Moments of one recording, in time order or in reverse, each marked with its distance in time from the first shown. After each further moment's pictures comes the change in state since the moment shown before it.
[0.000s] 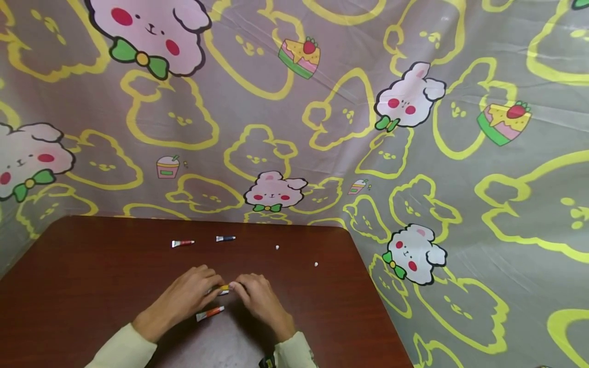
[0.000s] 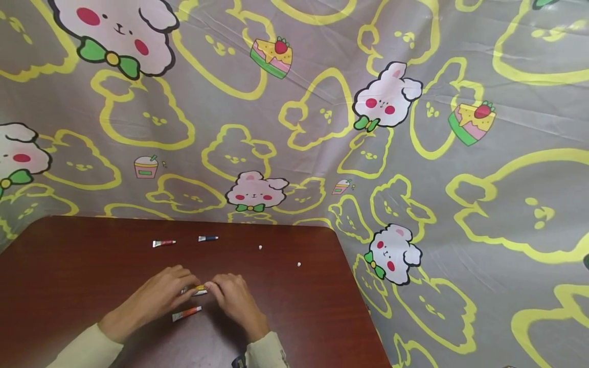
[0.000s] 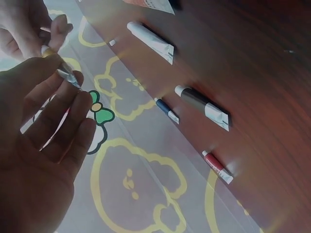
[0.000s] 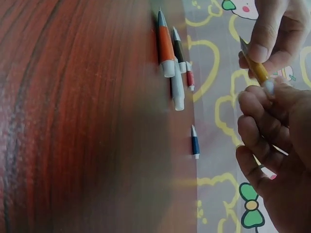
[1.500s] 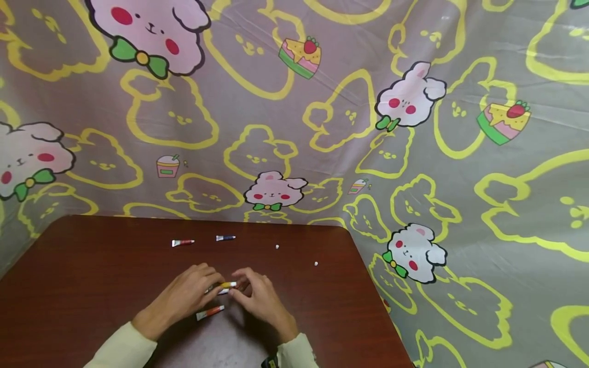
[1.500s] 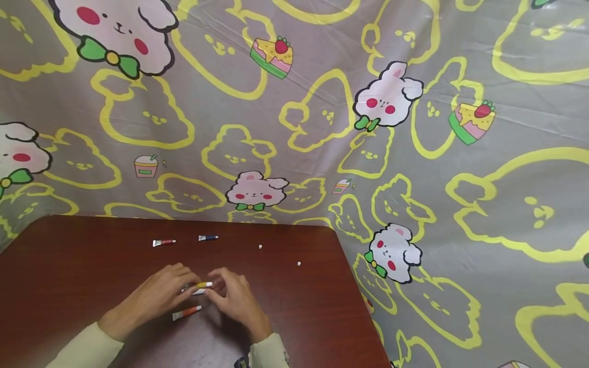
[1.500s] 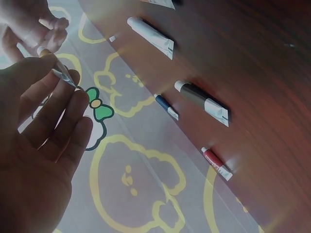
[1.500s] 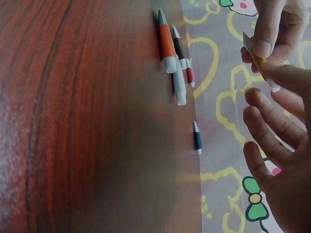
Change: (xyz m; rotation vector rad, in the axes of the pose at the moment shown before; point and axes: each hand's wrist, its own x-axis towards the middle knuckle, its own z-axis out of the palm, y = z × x) left_hand 0.001 0.001 0.000 0.001 0.017 -0.021; right_hand -0.005 0.003 -0.001 0.247 0.010 0.073
